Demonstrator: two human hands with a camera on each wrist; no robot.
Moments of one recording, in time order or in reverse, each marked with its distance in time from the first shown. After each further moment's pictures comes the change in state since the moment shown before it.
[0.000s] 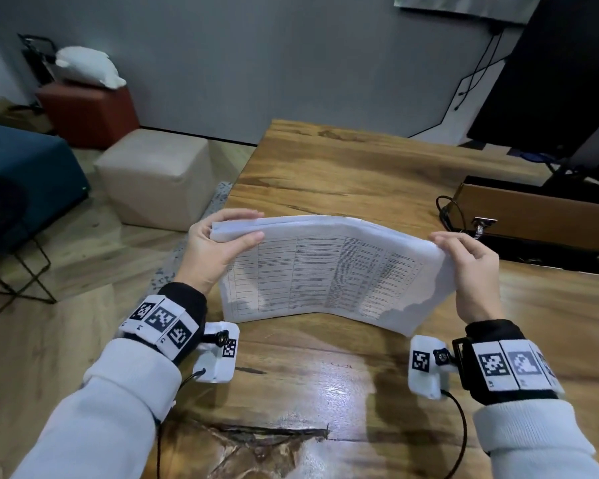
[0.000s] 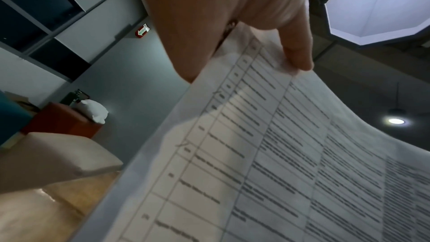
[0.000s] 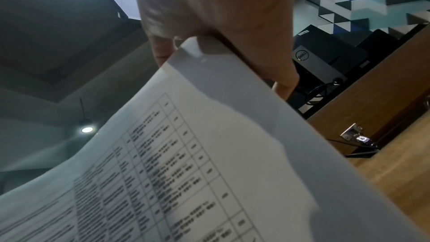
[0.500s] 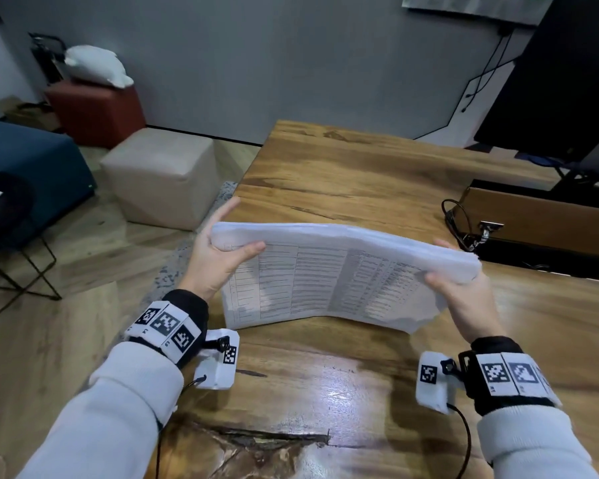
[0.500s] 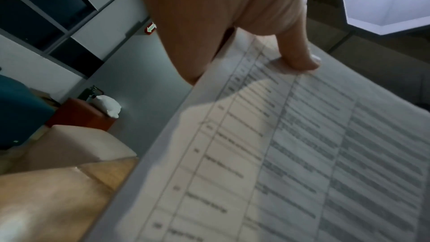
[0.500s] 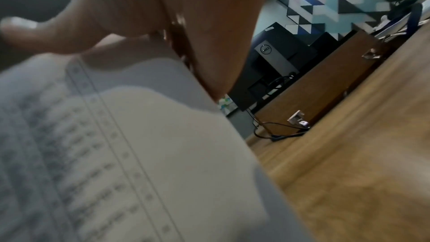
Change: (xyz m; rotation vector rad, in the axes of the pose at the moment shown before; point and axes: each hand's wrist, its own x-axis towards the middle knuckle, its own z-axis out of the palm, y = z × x) left_hand 0.001 -0.015 -0.007 0.010 0.038 -0.087; right_hand -0.008 0.025 -0.015 0.025 -0.256 0.000
